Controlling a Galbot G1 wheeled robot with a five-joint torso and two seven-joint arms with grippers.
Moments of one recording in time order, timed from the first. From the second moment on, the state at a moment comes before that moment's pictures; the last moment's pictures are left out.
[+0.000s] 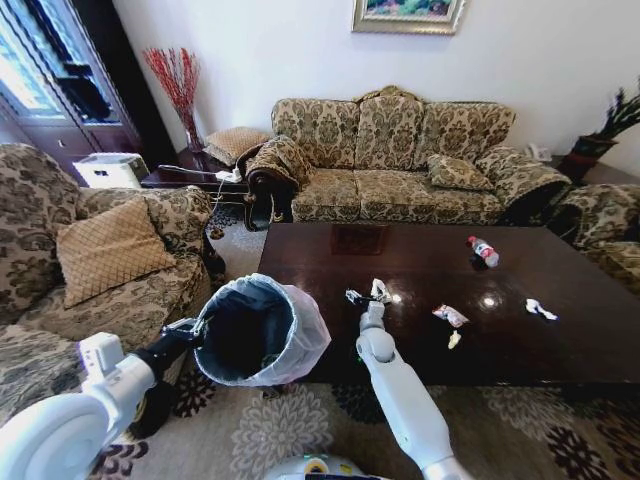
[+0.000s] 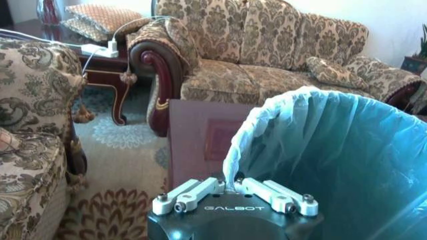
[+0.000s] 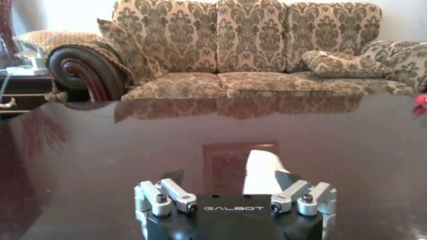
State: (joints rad) left arm 1.84 -0.97 -1.13 -2.50 -1.00 0.59 -0.01; right arm -0.92 1.45 0.23 1.42 0.23 -0.13 0.35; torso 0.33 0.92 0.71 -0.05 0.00
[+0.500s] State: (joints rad) left arm 1.84 -0.98 -1.12 -2.50 -0.97 0.58 0.01; right arm -0.94 1.42 0.26 1.39 0.23 -0.12 0.31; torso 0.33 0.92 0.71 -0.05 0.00
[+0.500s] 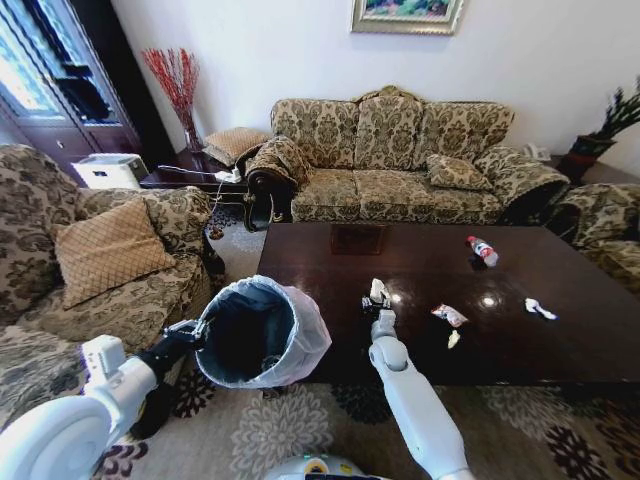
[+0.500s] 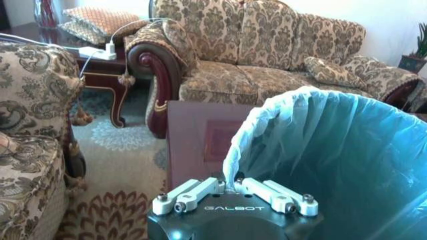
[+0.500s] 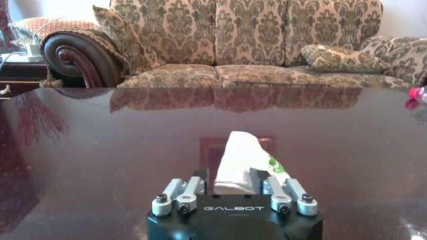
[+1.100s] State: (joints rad) left arm 1.85 -0.97 -1.11 -2.50 -0.94 0.57 0.01; right arm -0.98 1.41 0.28 1.47 0.28 -0.12 0.33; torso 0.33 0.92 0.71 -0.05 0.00
